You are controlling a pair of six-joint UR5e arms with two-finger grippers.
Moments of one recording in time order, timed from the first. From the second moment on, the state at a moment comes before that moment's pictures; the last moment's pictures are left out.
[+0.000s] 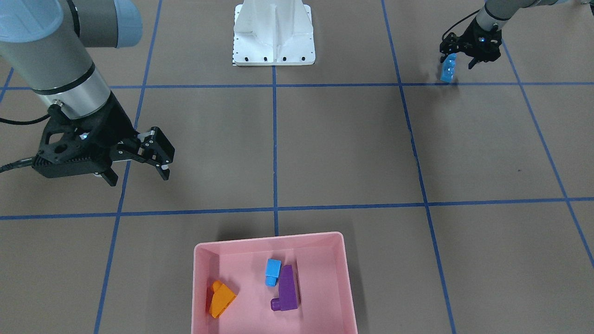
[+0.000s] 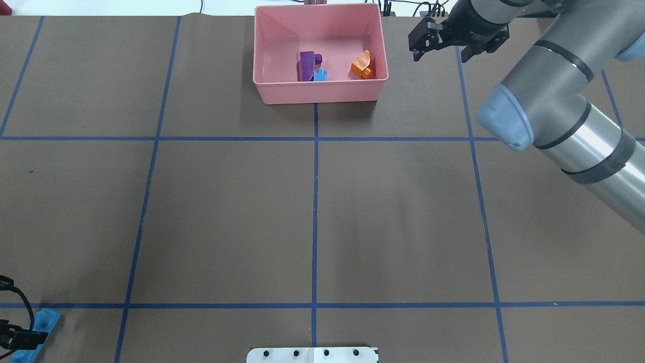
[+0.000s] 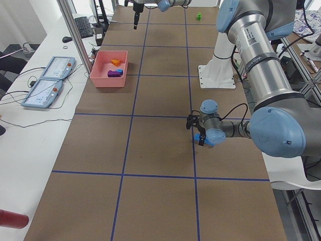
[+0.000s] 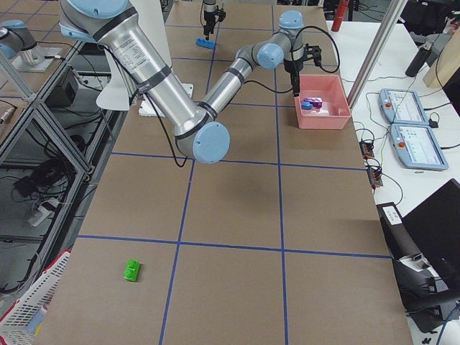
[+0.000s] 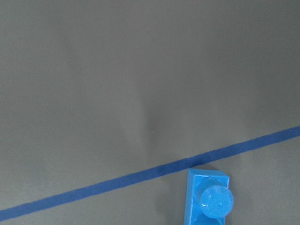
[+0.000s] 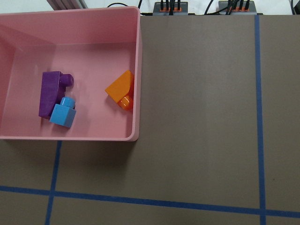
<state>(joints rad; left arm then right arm) -0.21 -0.97 -1.98 -2.57 -1.77 -1.16 0.98 -0.95 1.78 -1.62 2.07 0.87</state>
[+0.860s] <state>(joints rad) -0.19 -0.94 -2.02 -2.60 -1.76 -1.15 1.07 -1.15 1.87 -1.62 2.12 0.68</state>
